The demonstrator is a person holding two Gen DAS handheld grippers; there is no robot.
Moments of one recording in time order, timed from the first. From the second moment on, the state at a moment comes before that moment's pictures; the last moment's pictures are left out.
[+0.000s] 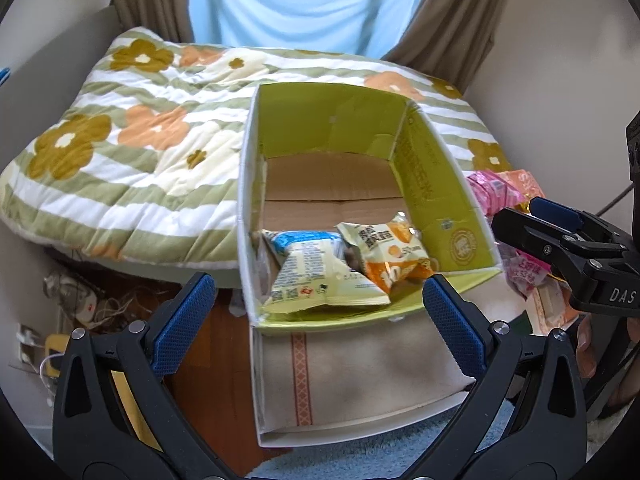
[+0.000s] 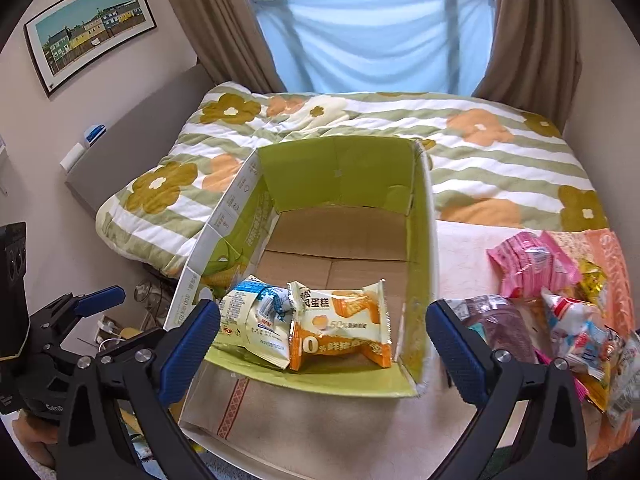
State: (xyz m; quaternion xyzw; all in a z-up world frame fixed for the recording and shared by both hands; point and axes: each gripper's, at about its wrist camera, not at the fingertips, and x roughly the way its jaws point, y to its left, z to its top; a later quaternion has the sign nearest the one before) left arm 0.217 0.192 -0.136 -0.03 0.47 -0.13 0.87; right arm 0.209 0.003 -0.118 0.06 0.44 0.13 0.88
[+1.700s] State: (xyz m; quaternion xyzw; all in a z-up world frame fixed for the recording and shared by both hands) left arm 0.298 -0.165 -0.261 0.05 0.58 -0.02 0.81; right arm 0.265 -0.293 -0.203 0.12 0.57 0.11 0.80
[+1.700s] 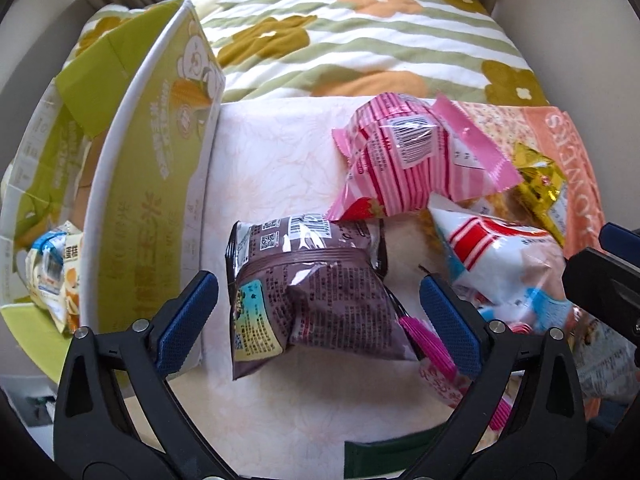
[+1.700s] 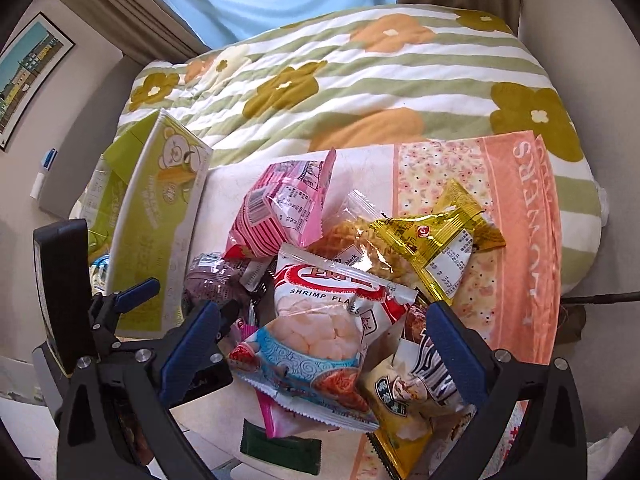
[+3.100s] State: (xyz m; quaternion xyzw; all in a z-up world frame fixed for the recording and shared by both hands) left arm 0.277 -0.135 -0.269 -0.01 0.57 -0.05 0.82; right arm 0.249 -0.263 -0.242 0.13 0.59 0.07 0.79
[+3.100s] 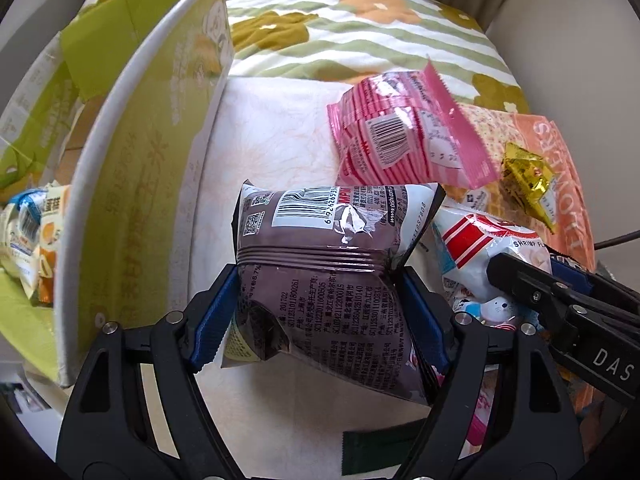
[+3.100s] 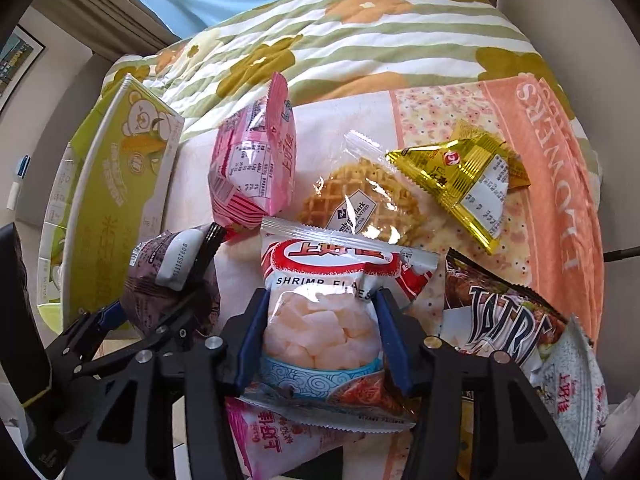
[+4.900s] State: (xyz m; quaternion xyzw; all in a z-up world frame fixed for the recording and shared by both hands) left arm 0.405 0.145 -0.173 0.00 0.51 -0.10 0.86; right arm 0.335 -0.028 -0.108 0.15 0.45 0.11 0.87
